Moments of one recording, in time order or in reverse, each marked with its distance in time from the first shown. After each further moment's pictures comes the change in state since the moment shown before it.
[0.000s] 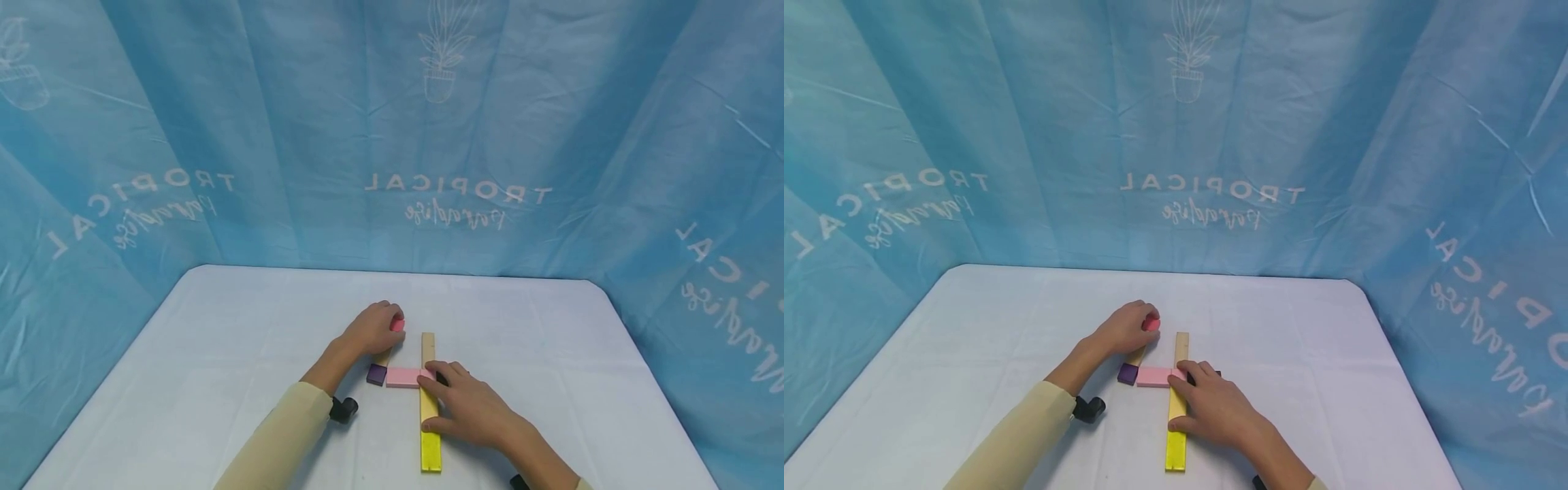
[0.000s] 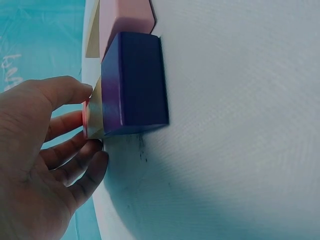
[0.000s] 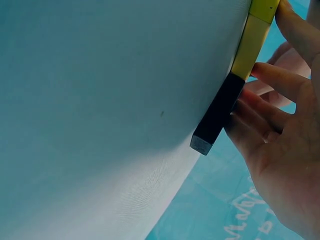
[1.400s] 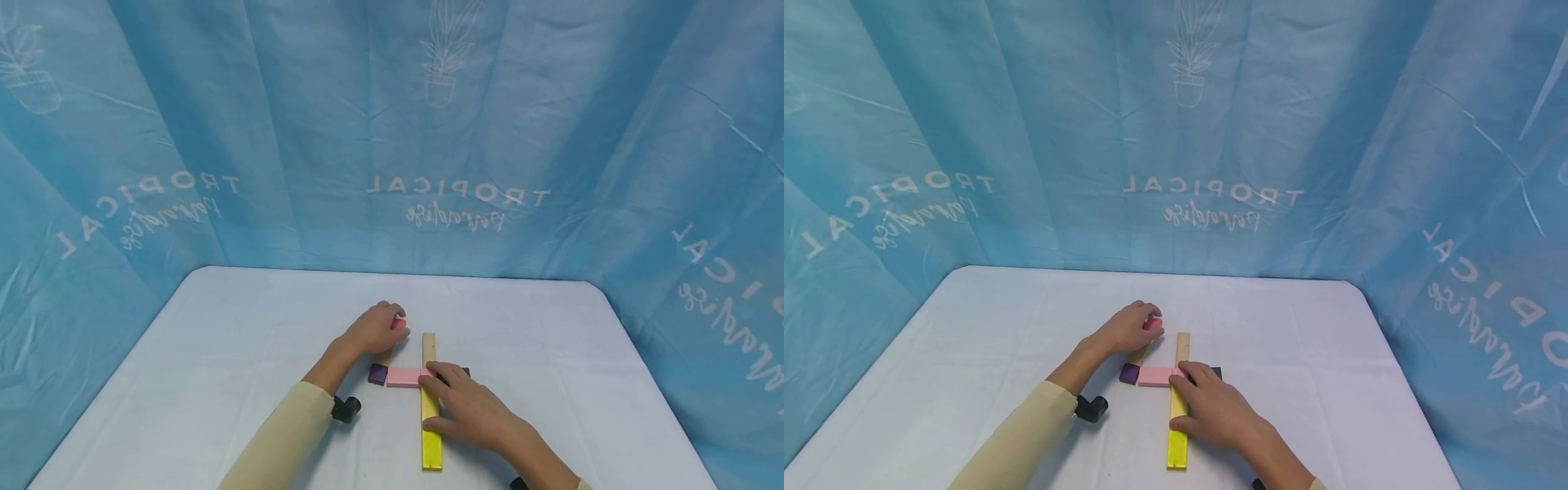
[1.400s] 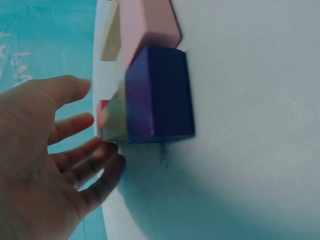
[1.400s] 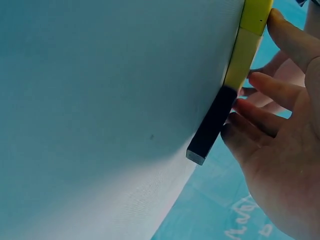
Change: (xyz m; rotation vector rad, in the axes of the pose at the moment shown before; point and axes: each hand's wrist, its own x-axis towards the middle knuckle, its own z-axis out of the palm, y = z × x) left_hand -0.008 0.005 -0.008 -0.062 -0.036 -0.049; right_hand -0.004 -0.007 0.000 0.042 0.012 0.037
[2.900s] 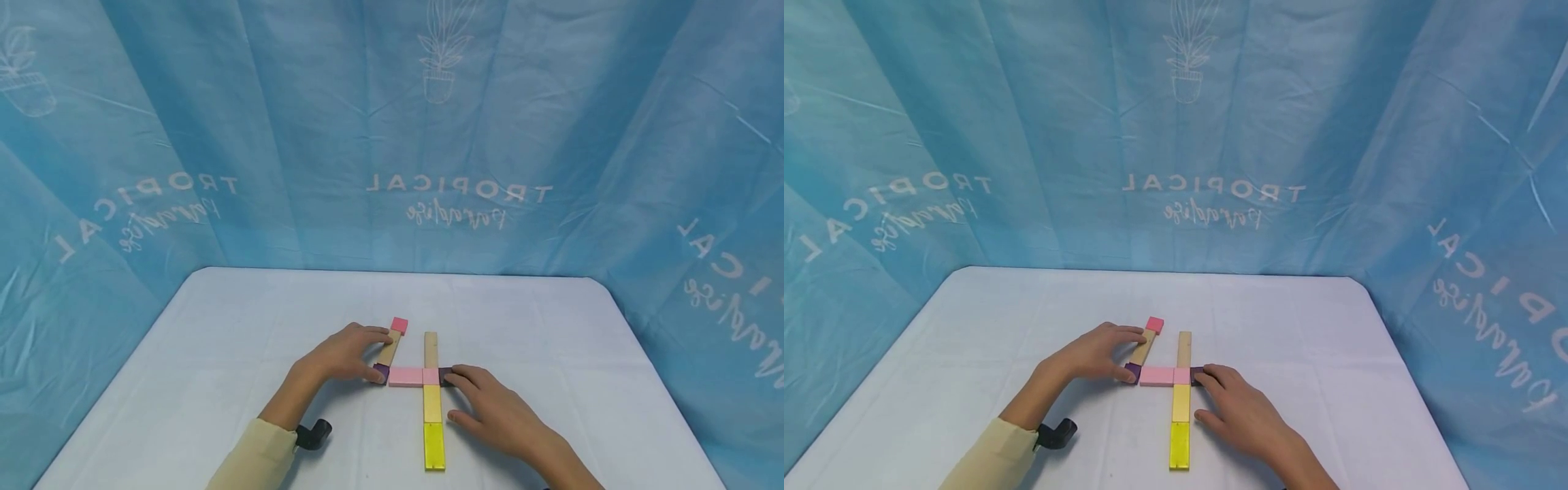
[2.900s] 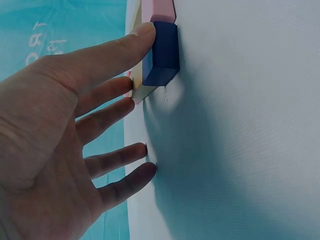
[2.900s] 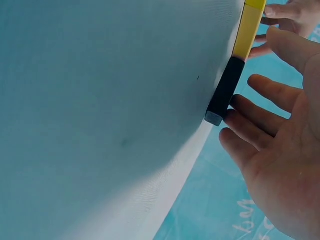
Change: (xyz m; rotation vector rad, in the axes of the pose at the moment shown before) left_hand -0.057 -0.025 -0.014 0.065 -0.153 0.096; right_hand -0.026 0.020 -0.001 0.011 0.106 0.088
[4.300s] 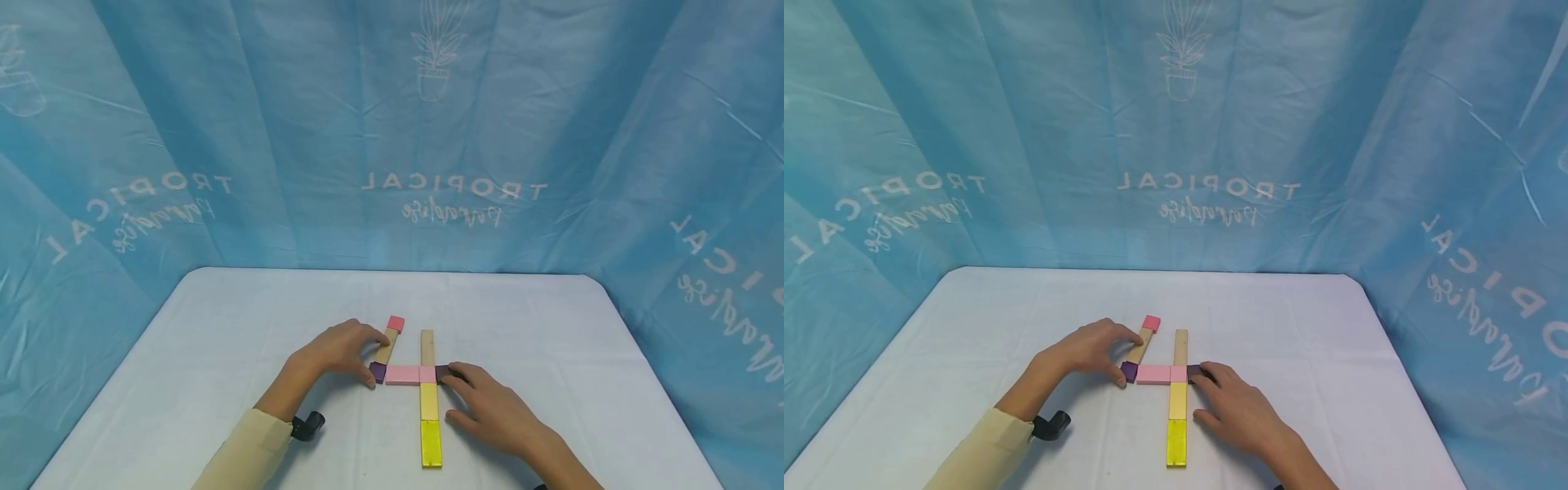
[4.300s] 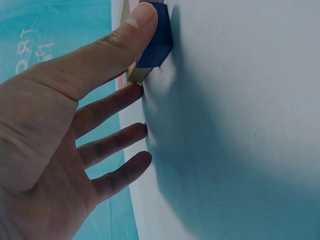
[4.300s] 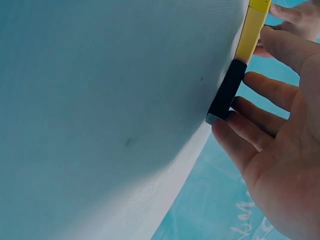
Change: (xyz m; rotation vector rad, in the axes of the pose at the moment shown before) left_hand 0.007 -0.005 -0.007 0.043 -0.021 0.068; right_hand 0.000 0.003 0.003 -0.059 0.011 -0.047
